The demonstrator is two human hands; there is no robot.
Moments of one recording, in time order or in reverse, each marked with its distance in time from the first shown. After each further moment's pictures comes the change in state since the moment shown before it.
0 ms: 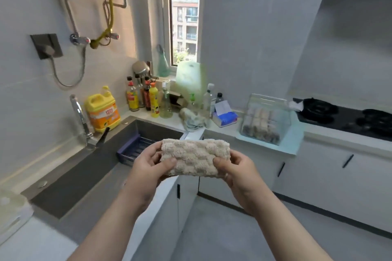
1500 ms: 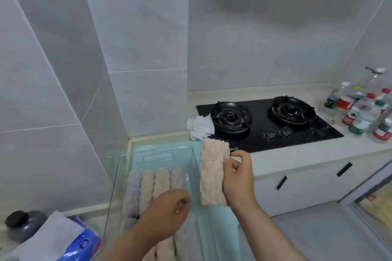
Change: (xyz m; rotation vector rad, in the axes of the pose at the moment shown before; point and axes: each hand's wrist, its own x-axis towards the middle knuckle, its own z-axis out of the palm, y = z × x) left_hand 0.598 -0.273 0.476 0.876 -0.969 0.131; right_hand 0.482 -0.071 -0.517 -0.224 1.081 -0.045
